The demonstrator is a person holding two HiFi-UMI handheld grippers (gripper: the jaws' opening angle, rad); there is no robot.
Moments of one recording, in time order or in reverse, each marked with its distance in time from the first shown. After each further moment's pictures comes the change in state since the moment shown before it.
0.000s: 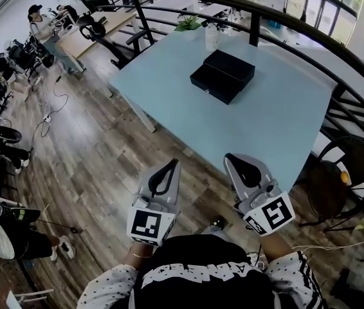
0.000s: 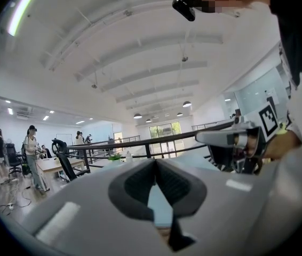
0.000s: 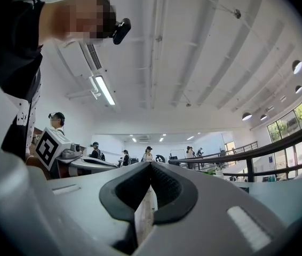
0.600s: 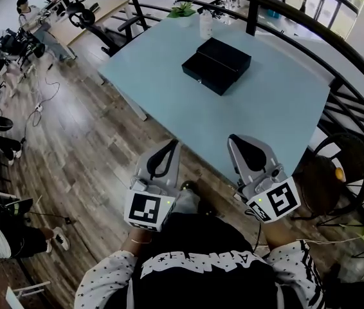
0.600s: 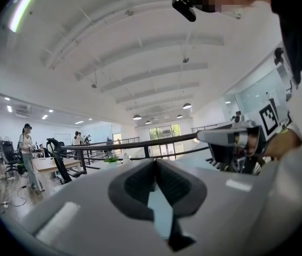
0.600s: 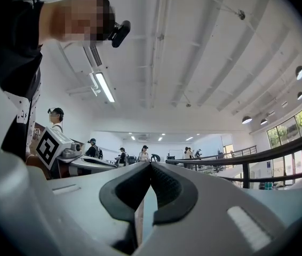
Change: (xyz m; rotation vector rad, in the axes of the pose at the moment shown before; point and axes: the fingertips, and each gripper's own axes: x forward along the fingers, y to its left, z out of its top) left arm 0.062 0.003 0.002 -0.012 -0.021 -0.009; right arm 0.018 -0.058 -0.001 -0.045 0.015 -0.013
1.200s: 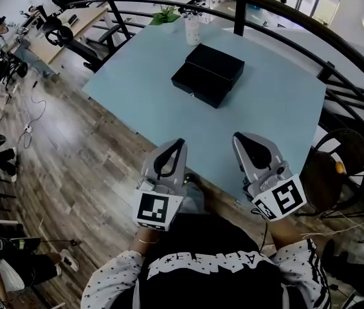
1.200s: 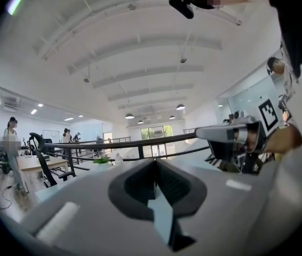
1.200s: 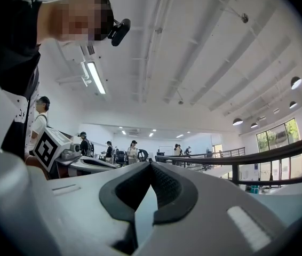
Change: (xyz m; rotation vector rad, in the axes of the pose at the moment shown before) left arm 0.102 0.045 -0.002 -0.015 -0.007 -0.104; right arm 0.070 -0.072 -0.007 -0.035 0.053 -0.101
